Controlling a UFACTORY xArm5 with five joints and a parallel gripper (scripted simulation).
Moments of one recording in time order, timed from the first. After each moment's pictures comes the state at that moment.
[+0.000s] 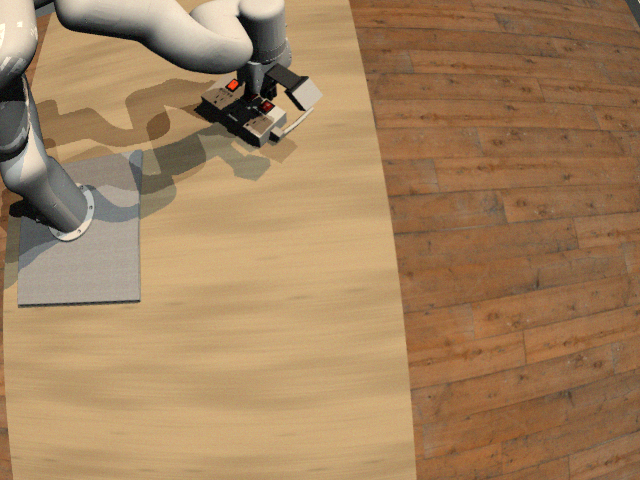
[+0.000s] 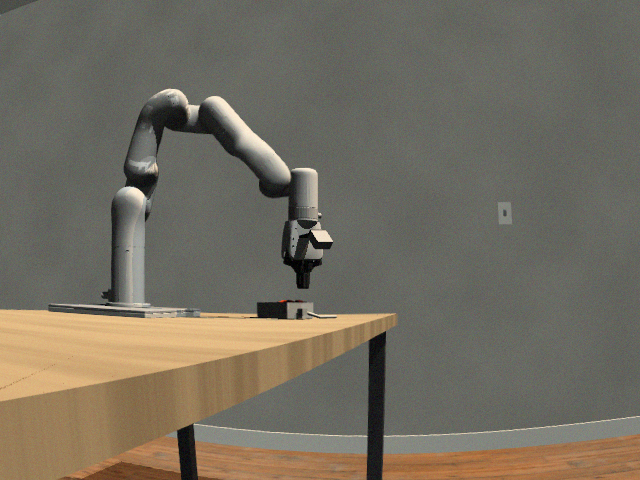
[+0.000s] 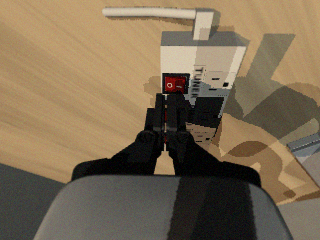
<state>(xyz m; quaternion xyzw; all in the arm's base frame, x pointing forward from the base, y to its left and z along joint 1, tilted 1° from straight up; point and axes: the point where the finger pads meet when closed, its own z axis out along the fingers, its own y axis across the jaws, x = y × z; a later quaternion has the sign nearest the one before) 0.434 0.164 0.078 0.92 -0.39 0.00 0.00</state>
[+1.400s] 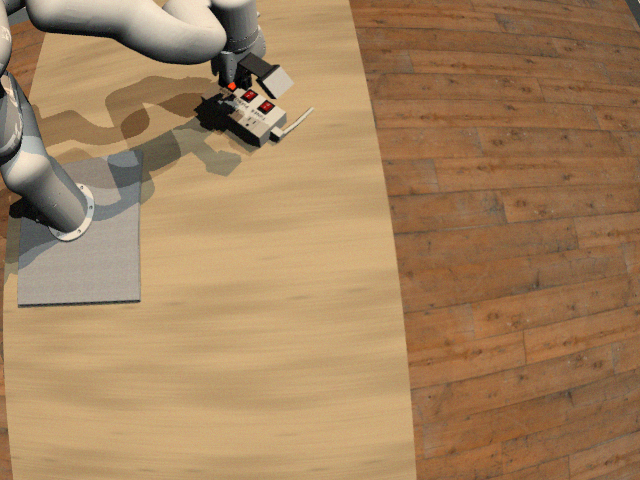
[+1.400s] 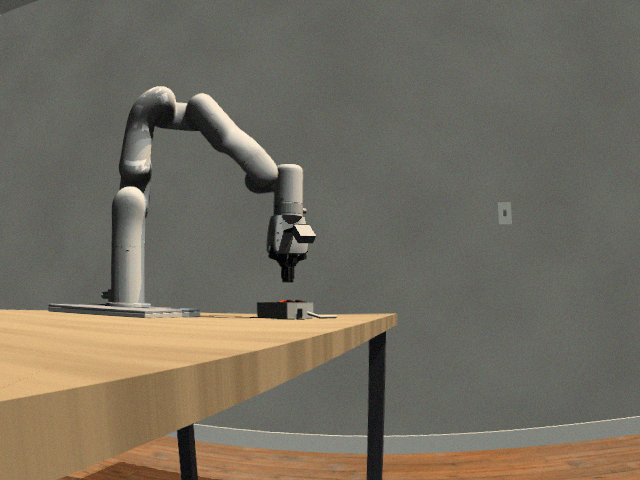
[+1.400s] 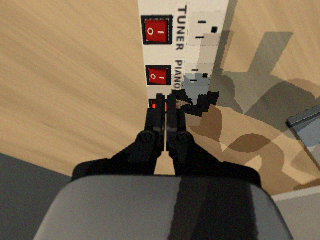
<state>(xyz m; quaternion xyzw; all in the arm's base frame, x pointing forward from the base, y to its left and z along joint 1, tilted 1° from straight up) 0.389 0.185 0.095 0.92 -0.39 0.00 0.00</state>
